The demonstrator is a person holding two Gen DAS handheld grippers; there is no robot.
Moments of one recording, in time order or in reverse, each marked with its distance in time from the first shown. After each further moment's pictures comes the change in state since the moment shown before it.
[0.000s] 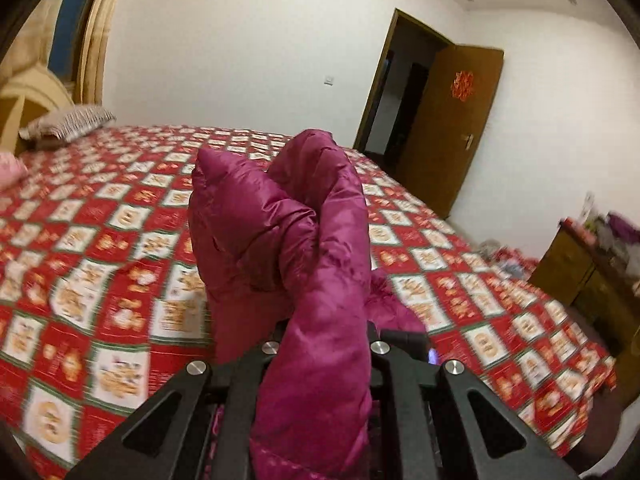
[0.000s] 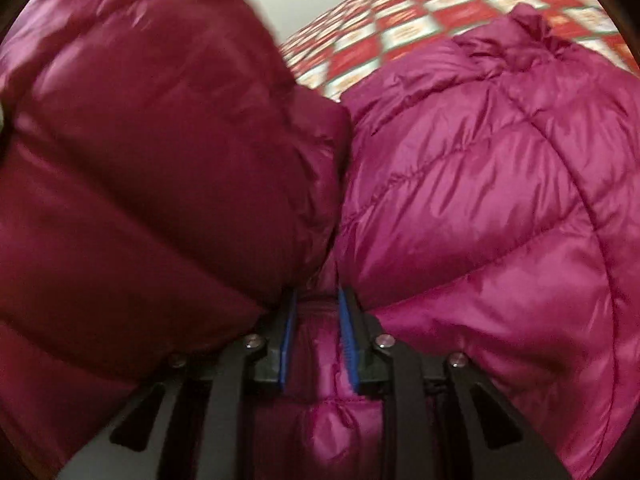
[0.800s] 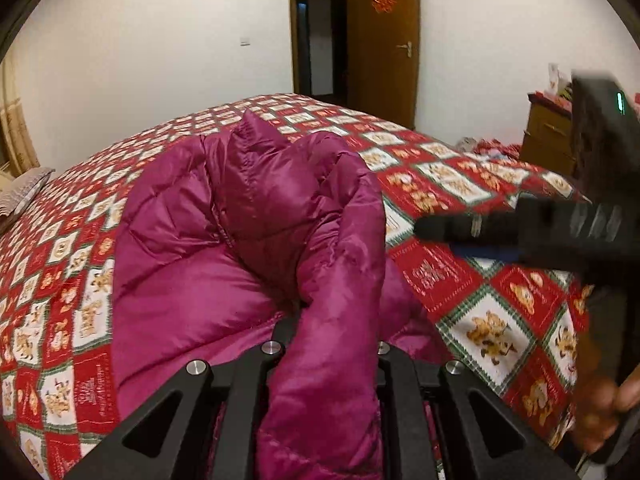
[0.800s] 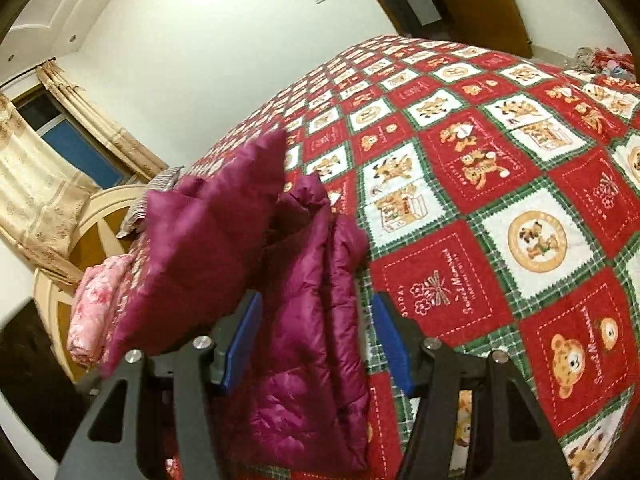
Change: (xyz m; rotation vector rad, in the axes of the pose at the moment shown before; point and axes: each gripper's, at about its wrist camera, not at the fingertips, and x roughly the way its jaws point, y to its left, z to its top) left arm 0.098 -0.106 -0.072 0.340 0.185 -0.050; right arm -0.219 -0.112 0.000 0.102 -0.323 -0.181
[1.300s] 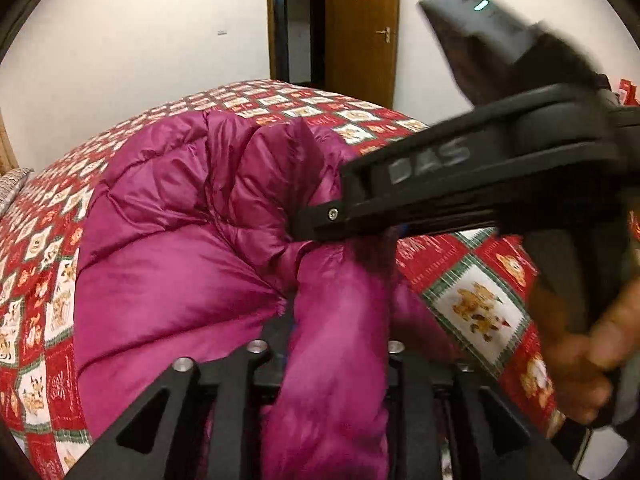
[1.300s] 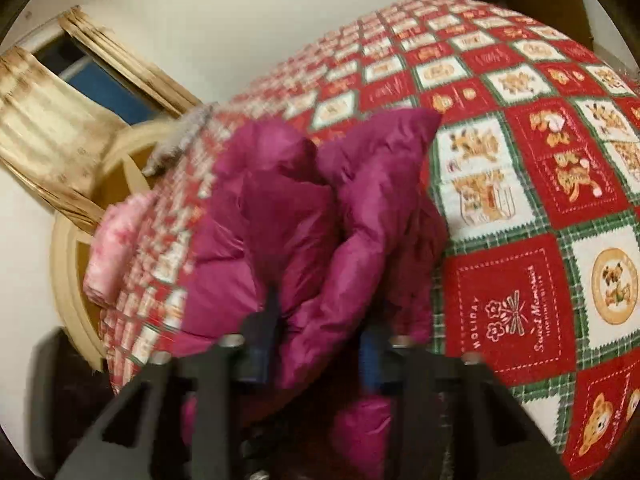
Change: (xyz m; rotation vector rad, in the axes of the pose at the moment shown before) left arm 0.005 -0.010 -0.015 0.039 0.047 -0.077; right arm 0.072 0.014 0.020 -0.059 0.183 -0.002
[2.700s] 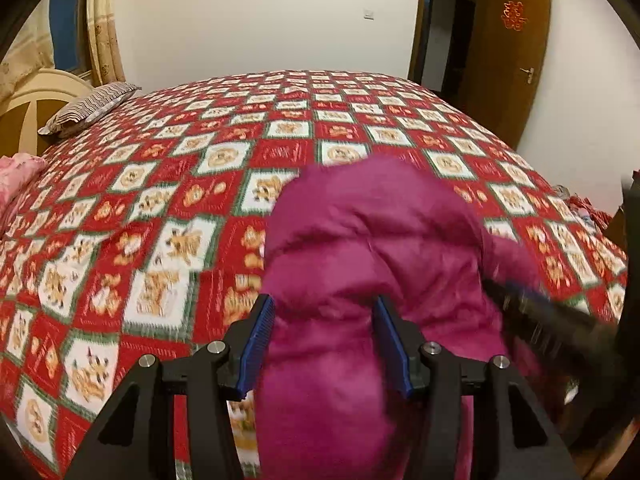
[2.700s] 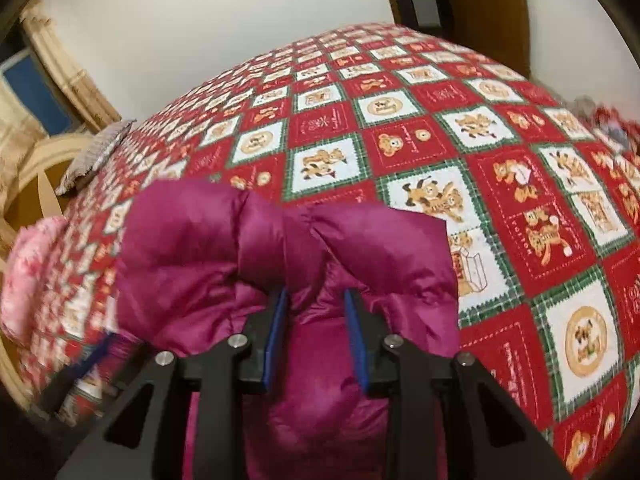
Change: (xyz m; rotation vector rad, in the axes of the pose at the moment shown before) left arm 0.013 0.119 0.046 -0.386 0.022 0.330; right arm 0.034 -0.009 0.040 -0.054 -0.151 -0.386
